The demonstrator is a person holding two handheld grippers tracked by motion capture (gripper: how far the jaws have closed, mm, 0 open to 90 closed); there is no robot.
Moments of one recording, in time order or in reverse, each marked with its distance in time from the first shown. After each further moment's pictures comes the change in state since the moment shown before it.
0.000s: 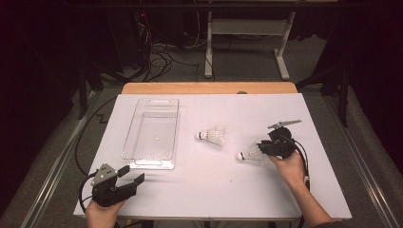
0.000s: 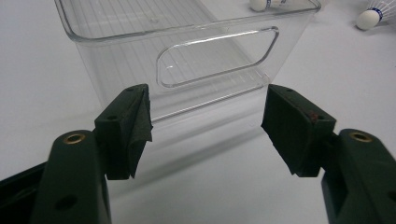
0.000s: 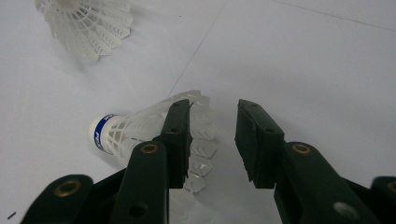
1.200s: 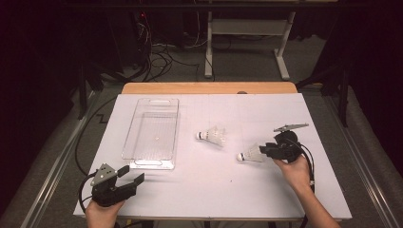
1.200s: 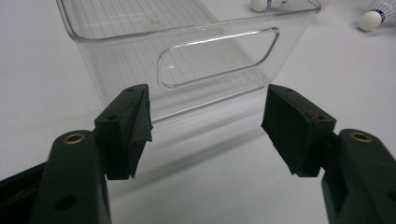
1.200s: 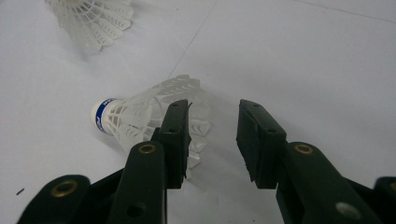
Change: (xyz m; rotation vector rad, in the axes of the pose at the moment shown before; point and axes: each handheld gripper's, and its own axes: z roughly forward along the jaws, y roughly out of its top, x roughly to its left) left arm 0.000 0.000 0.000 -0.002 0.002 0.000; right arm -0.004 -0.013 -0.014 -0.018 0.002 0.008
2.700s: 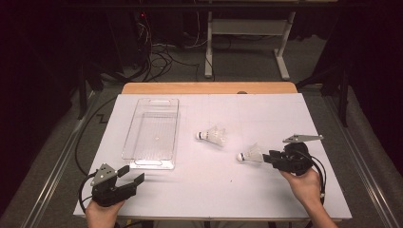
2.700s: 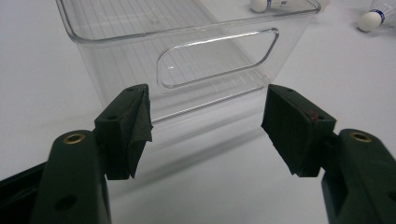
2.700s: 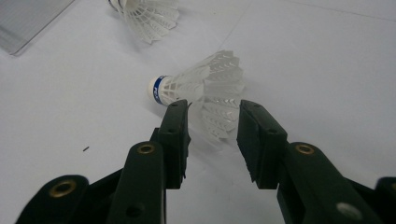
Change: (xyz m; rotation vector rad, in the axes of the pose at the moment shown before) left arm 0.000 0.000 0.000 0.000 0.001 0.000; right arm 0.013 -0.027 -0.037 -0.083 0.078 -0.023
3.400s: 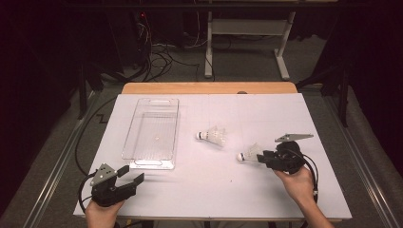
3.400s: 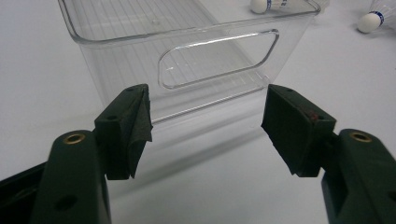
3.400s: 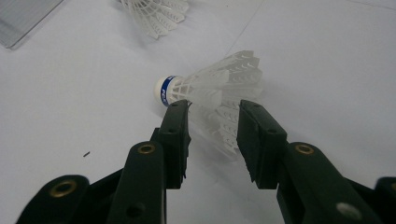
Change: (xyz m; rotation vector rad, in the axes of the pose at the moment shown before) left arm 0.000 0.000 -0.001 -0.005 -0.001 -0.004; right arm 0.007 0.005 0.018 0.033 0.013 -0.012
